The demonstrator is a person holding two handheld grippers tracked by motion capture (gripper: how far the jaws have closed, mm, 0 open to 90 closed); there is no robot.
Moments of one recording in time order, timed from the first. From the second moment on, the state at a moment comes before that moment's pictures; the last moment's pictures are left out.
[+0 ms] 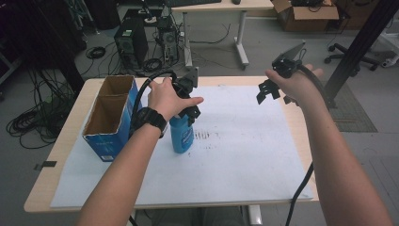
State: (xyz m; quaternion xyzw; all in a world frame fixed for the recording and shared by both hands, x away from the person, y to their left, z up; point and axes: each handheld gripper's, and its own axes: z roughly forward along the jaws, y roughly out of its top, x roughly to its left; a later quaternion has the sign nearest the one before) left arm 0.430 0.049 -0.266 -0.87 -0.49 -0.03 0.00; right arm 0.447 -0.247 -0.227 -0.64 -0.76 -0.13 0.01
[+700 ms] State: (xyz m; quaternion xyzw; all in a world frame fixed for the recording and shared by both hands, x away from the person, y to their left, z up) left arm 0.429 0.045 -0.292 -0.87 -0.50 -0.02 0.01; right arm 0.445 -0.251 -0.233 -0.64 -0.76 -0.14 0.01
